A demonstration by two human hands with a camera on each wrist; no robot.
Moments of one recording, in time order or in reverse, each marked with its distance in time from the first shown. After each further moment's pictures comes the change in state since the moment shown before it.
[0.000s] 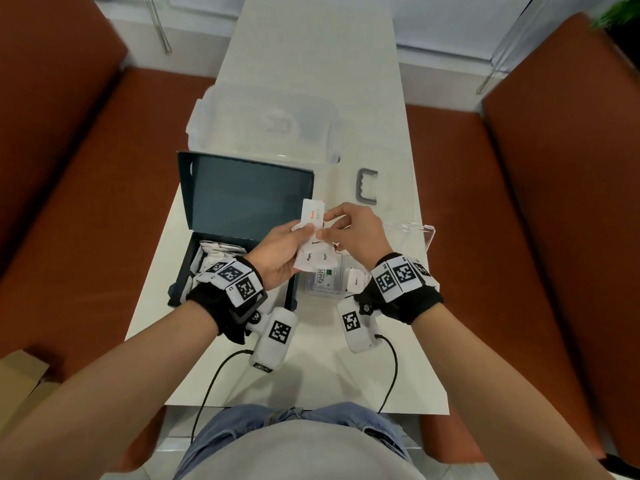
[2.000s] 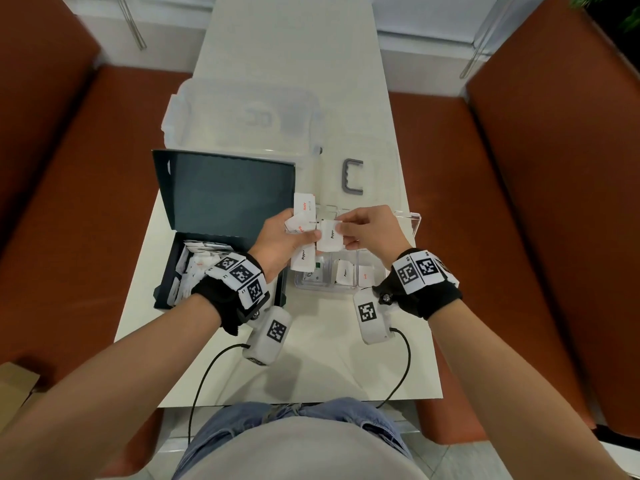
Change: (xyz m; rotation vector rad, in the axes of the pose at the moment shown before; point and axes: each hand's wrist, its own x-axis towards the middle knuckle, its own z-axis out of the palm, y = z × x) left_hand 0.009 -0.010 0.018 0.227 0.088 0.161; right_hand -0.011 0.024 -0.037 0.176 0.019 0.130
